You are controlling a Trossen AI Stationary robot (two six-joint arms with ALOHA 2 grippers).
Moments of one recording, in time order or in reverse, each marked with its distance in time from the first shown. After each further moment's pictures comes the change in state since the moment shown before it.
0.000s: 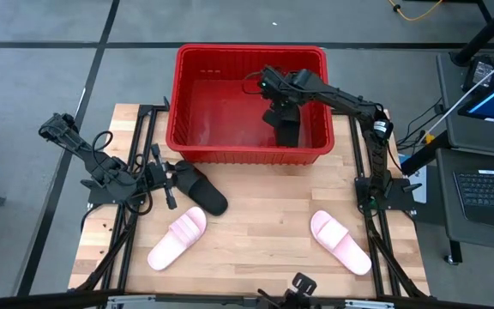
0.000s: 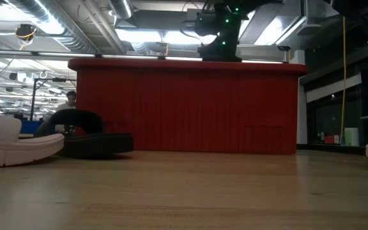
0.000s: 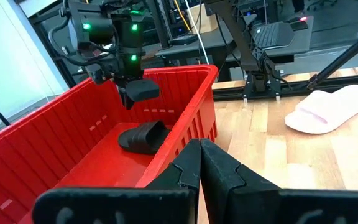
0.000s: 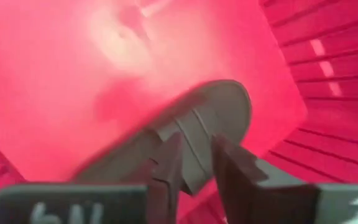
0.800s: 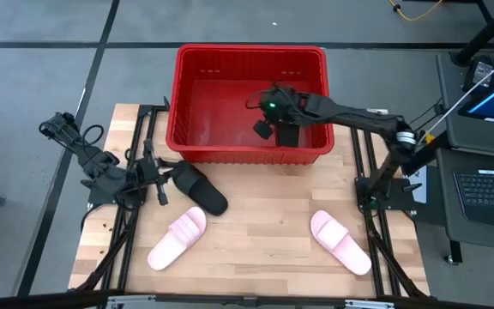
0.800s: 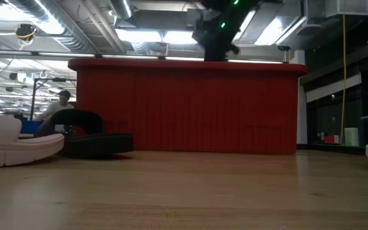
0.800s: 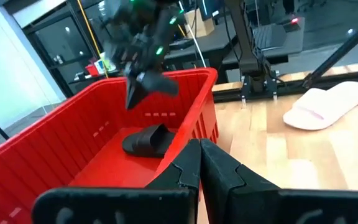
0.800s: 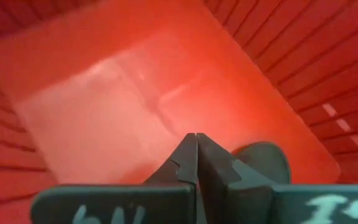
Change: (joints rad) left arm -0.029 -0.108 0.000 -0.087 0.001 0.041; right arm 0.174 -0.255 -0.354 0.457 0.067 0.126
